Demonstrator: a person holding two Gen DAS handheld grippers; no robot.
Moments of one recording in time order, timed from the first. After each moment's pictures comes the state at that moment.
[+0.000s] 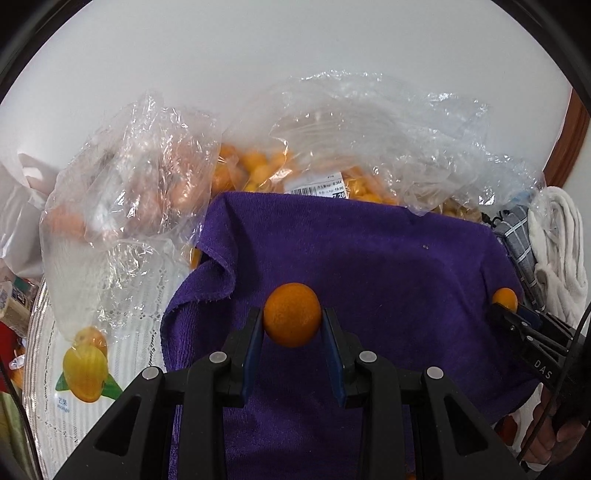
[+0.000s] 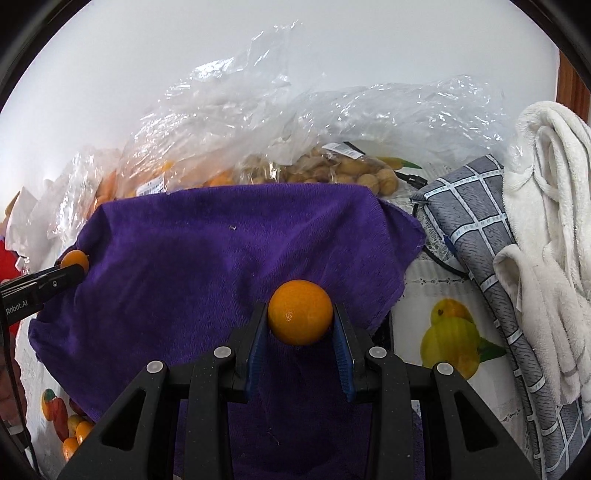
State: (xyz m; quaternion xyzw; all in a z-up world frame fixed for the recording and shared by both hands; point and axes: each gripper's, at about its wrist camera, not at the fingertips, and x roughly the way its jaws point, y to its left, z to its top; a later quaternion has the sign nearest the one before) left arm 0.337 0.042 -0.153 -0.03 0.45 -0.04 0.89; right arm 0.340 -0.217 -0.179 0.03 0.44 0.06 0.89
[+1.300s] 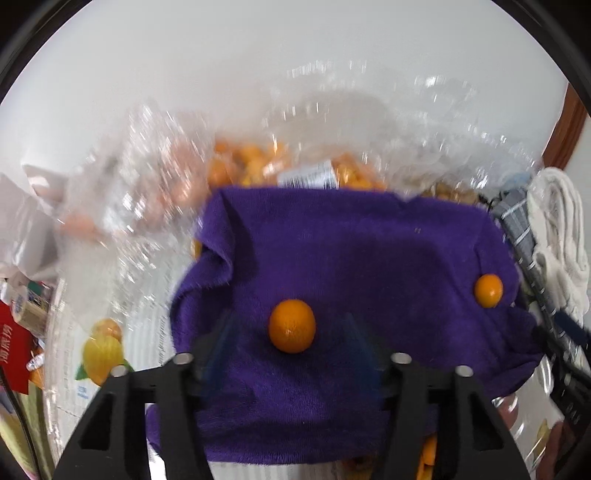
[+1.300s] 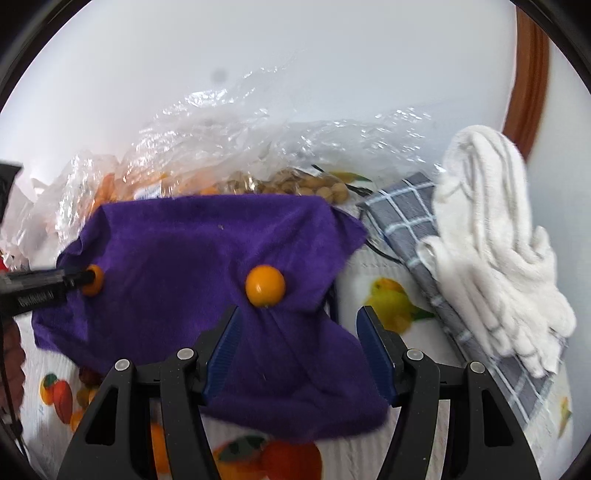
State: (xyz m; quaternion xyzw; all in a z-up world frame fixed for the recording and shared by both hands) left arm 0.330 0.029 -0.127 0.00 0.47 -0.04 0.88; right arm 0.273 -0.218 -0.132 0.00 0.43 -0.01 0.90
